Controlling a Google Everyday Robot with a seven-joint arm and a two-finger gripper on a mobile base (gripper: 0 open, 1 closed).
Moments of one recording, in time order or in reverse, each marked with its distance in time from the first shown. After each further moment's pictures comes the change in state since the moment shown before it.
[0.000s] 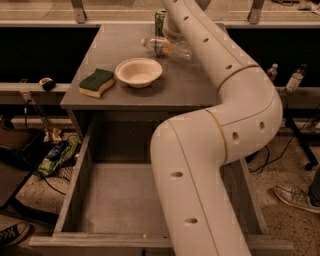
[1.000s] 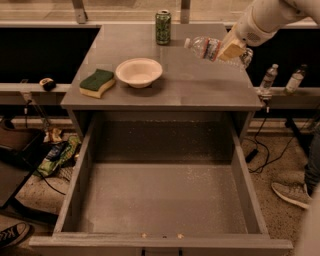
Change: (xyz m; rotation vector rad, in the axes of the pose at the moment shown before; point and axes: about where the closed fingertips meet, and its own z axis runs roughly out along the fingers) arm 0.151 0.032 -0.177 -0.105 -0.167 0.012
